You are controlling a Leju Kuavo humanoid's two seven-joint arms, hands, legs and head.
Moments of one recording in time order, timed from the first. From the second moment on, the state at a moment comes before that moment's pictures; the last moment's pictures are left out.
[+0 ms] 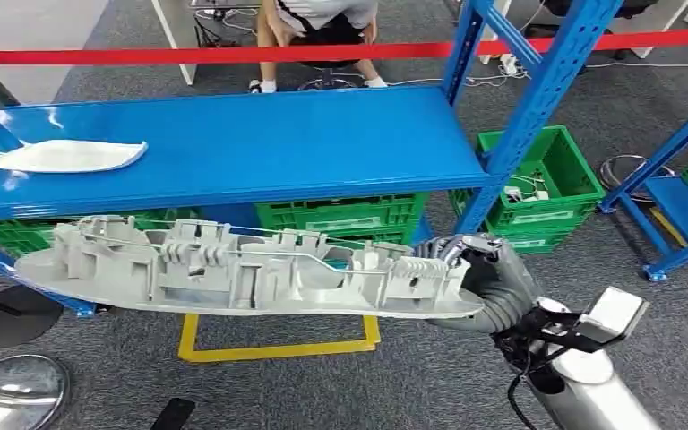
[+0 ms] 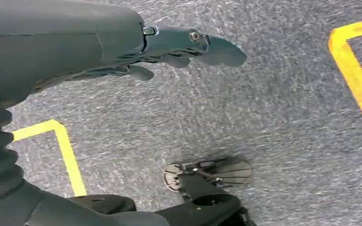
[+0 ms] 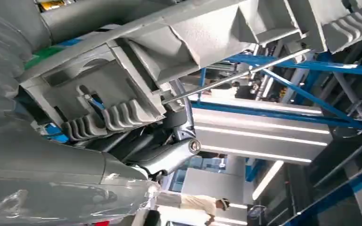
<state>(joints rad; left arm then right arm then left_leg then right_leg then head) -0.09 -0.17 1.12 -0.20 -1.07 0.07 -0.48 -0.18 -0.05 0.32 -1.68 -0.16 0.18 -0.46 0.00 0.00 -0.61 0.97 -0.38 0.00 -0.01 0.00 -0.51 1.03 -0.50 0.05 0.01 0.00</state>
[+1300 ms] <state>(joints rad) -0.08 -0.19 1.11 -0.20 -1.10 0.08 -0.50 -0.15 -0.05 0.25 -1.69 -0.13 0.19 -0.48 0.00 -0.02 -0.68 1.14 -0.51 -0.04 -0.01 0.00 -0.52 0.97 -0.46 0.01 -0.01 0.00</state>
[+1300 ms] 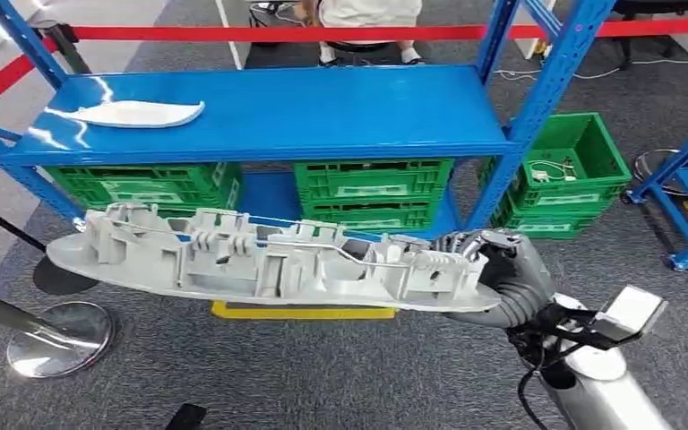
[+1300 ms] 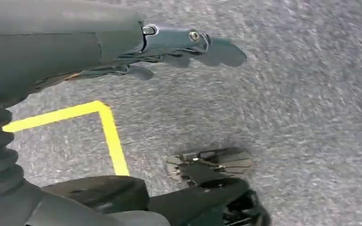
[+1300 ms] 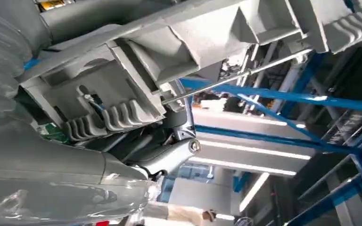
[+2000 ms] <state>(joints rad) -0.08 -0.21 1.11 -0.20 -1.10 0.13 -0.48 -0.13 -0.05 0.24 -1.69 -0.13 0.19 -0.48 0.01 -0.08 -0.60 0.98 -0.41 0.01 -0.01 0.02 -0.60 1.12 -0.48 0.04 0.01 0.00</state>
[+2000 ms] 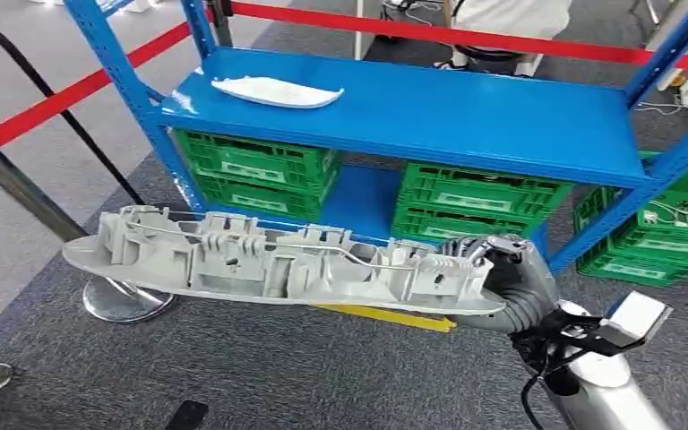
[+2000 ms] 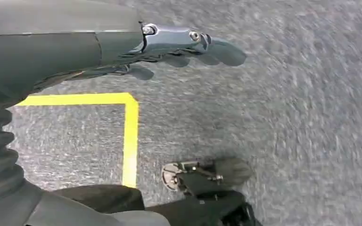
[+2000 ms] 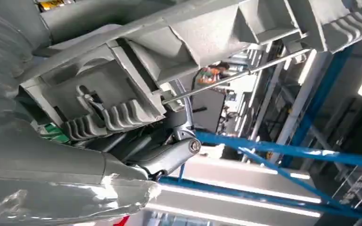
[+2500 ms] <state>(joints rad) -0.07 -0.20 1.10 -0.20 -1.15 0.09 -0.45 -0.03 -0.06 0.21 -1.75 -0.11 0.16 -0.50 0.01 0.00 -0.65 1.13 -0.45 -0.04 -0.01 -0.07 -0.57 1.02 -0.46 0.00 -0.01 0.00</state>
